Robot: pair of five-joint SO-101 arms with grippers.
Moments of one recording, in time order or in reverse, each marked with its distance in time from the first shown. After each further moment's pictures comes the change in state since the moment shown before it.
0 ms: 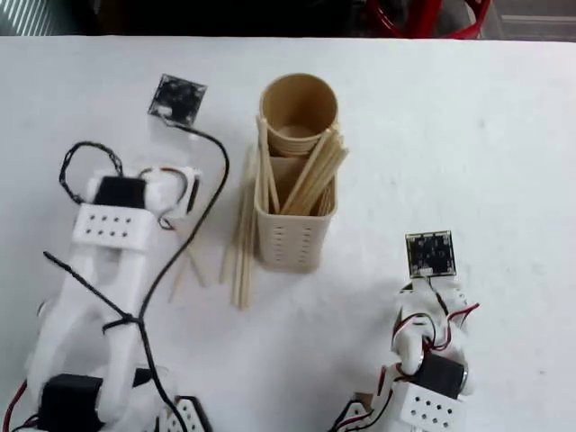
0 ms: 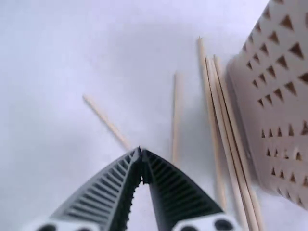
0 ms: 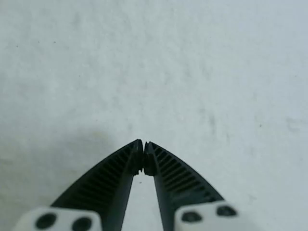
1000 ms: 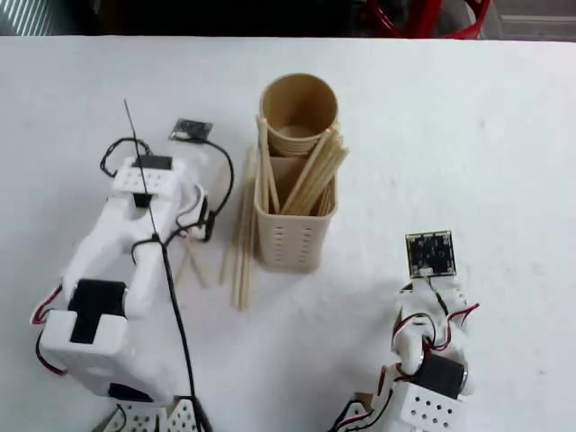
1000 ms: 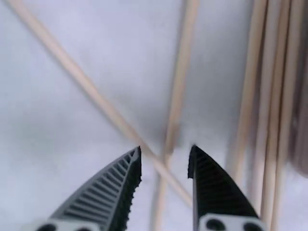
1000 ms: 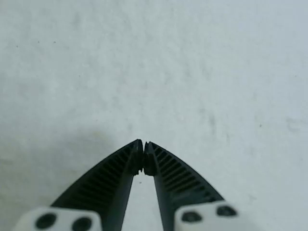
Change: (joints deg) left arm -2.0 31.0 -10.0 6.9 5.9; right arm 0.0 0.0 0.0 0.0 0.0
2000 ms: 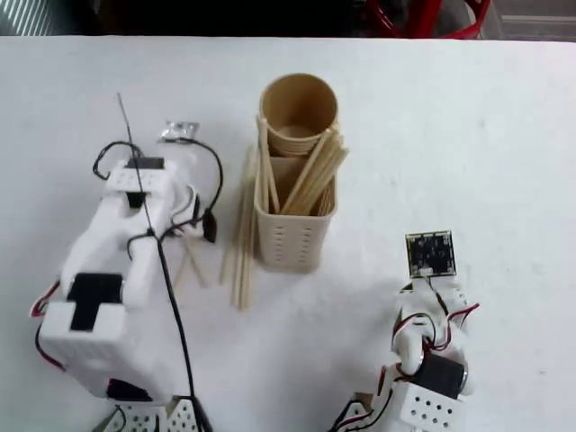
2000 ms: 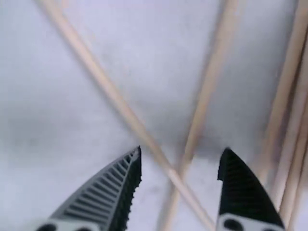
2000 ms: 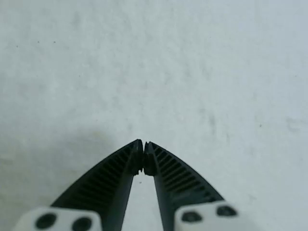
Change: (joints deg) left arm -2.7 5.4 -0.6 -2.1 2.2; right arm 0.0 0.0 0.0 0.0 0.0
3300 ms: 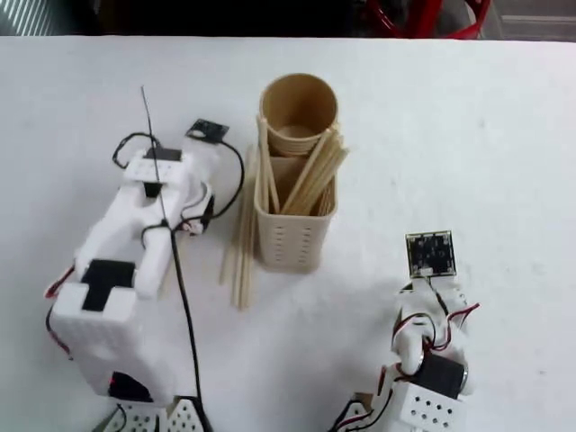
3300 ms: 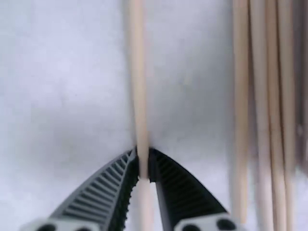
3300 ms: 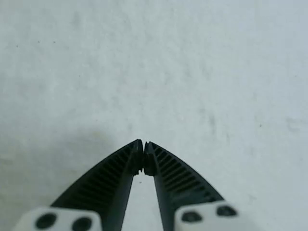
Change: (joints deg) left arm 3.1 1.8 -5.5 2.8 -9.1; right arm 0.0 0.0 0.0 0.0 0.0
